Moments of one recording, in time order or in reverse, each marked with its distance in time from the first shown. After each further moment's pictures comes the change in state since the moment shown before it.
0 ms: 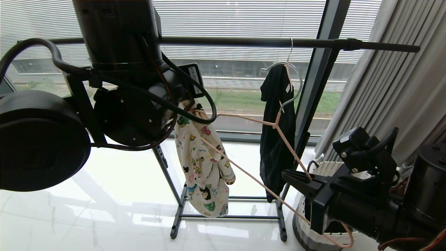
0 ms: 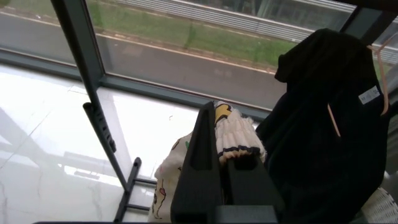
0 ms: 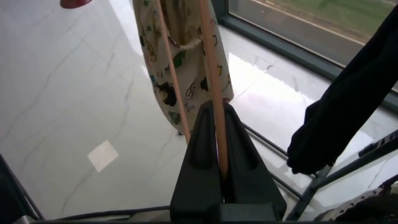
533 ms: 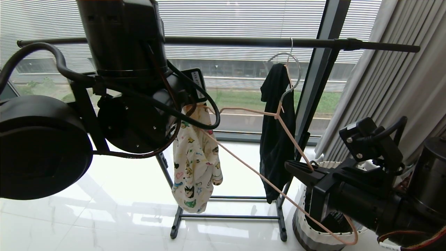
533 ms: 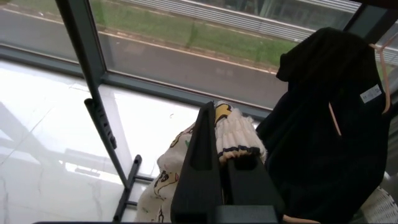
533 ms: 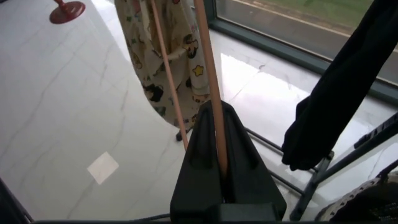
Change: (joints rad) left arm -0.024 -0.002 0.021 0.000 0.027 -0.014; right arm 0.001 -0.001 -0.033 -0.011 -0.073 0.054
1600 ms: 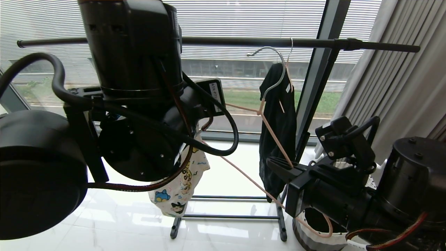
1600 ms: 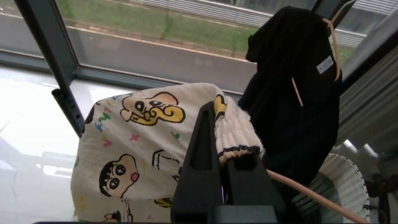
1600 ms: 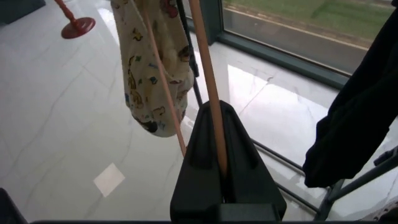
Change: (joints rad) left arm -0.119 -0.012 0.041 0.001 0.003 -0.033; right arm 0.053 0.111 -0.049 -0.102 -0.029 0.008
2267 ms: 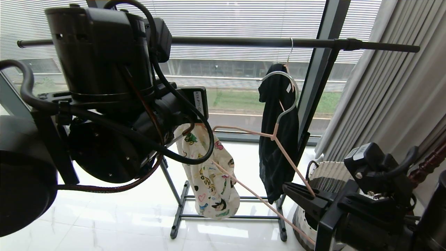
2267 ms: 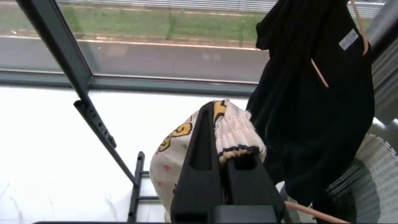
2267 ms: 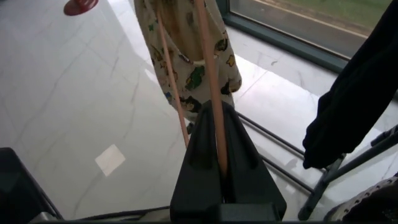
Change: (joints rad) left arm 0.072 -0.064 0.080 0.001 -0.089 0.125; right arm 0.056 -0.139 0.158 0.041 0.003 -0.007
